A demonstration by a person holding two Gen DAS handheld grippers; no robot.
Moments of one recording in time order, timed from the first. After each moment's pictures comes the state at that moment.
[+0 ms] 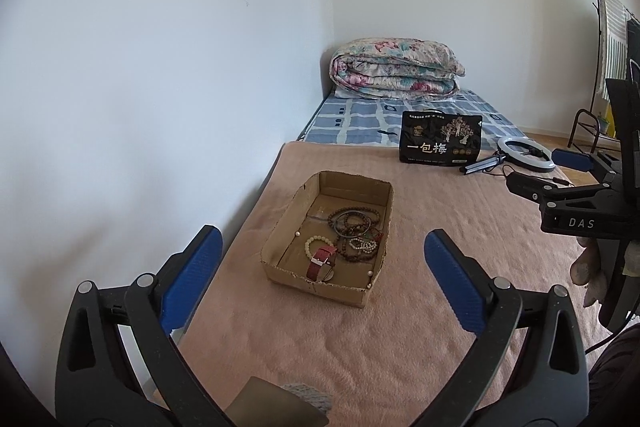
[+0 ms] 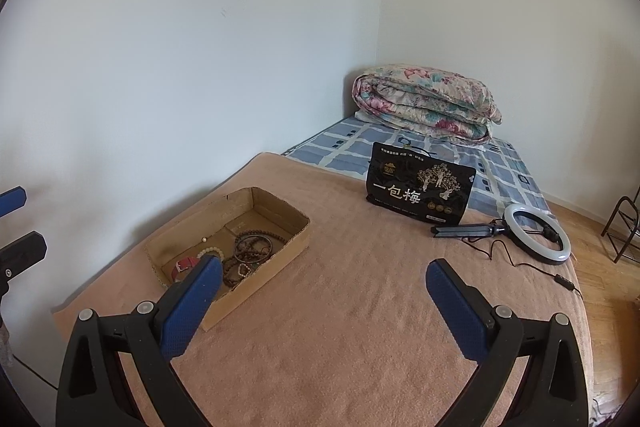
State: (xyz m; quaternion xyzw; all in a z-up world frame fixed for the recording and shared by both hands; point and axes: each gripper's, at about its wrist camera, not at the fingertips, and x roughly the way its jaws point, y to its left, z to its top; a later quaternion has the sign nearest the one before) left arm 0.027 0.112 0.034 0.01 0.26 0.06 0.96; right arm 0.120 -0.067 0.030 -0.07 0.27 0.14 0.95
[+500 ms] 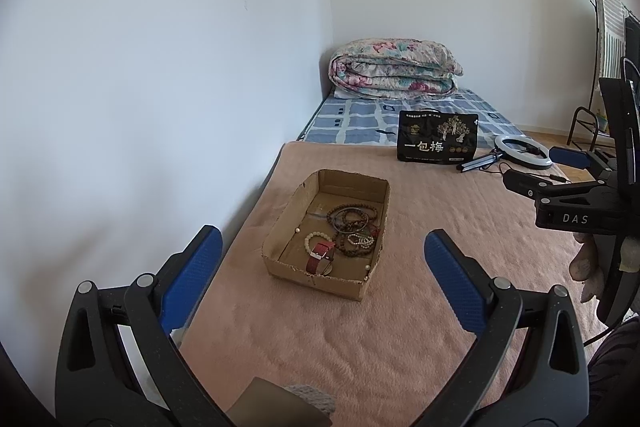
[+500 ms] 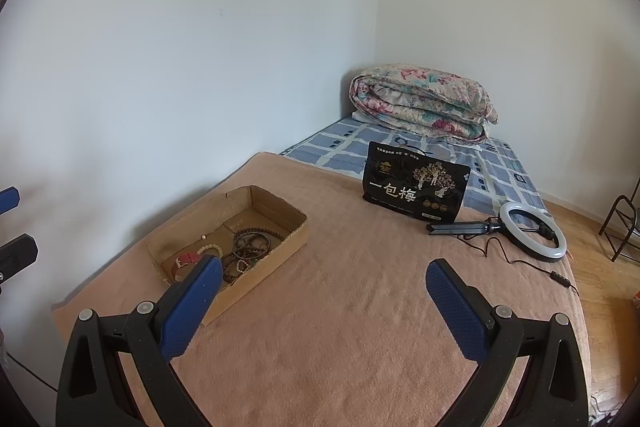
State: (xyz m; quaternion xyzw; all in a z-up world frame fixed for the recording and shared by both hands) left arm 0.016 0.108 0.038 0.02 0.26 0.06 0.96; right arm 0.111 -0.073 0.030 -0.07 0.27 0.14 0.95
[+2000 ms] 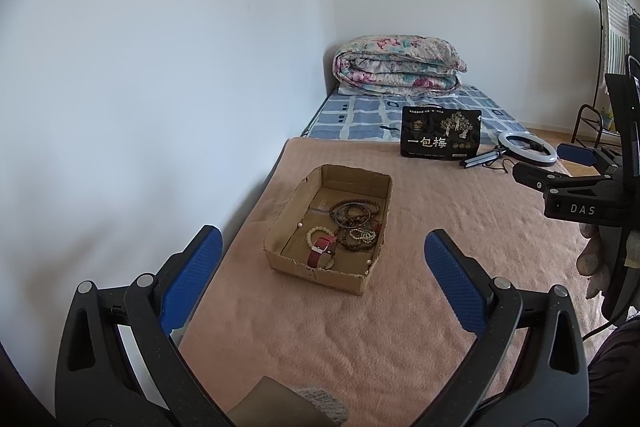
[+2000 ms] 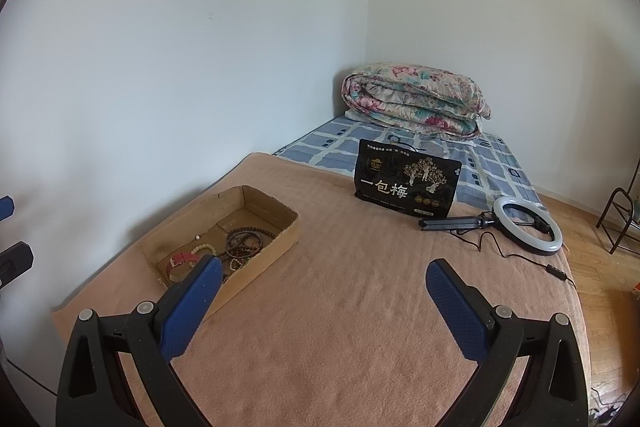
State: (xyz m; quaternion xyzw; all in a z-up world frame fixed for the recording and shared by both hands) left arm 0.011 0.111 0.036 0.02 0.26 0.06 0.96; right arm 0.107 -0.086 0.033 -0.07 0.27 0.13 0.95
